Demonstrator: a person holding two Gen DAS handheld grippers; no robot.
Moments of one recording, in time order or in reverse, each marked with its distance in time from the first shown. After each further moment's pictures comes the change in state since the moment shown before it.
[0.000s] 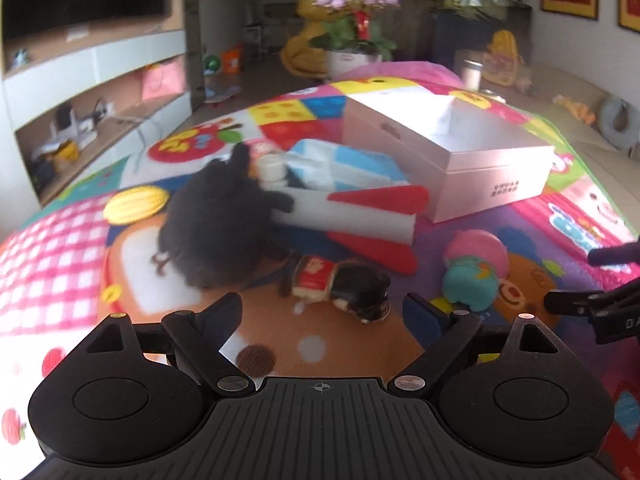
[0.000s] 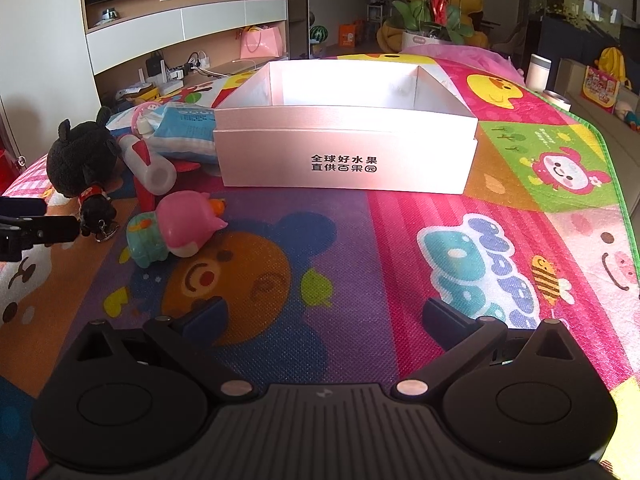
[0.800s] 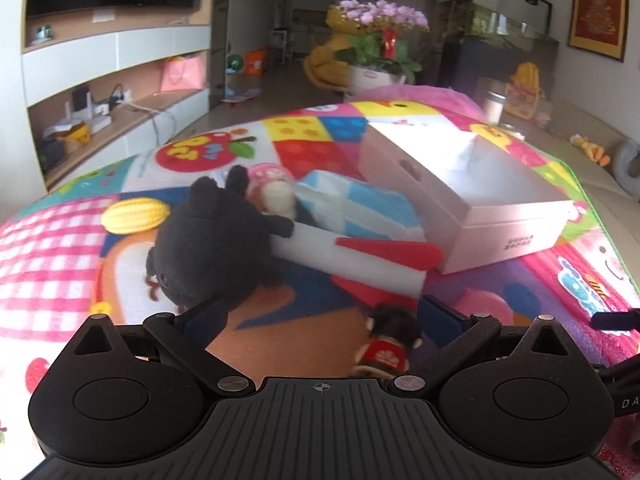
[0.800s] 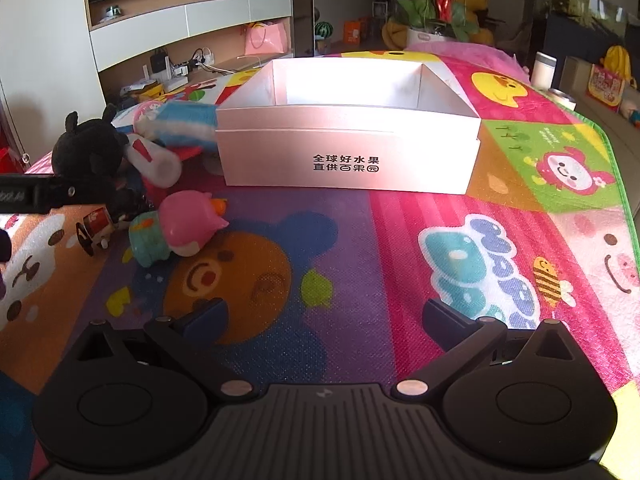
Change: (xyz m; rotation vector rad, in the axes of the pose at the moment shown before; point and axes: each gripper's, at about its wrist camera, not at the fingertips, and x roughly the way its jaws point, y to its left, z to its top) left arm 0.006 0.005 0.022 -0.152 -0.031 0.001; right arm 0.001 -0.003 0.003 -0.004 0.015 0.014
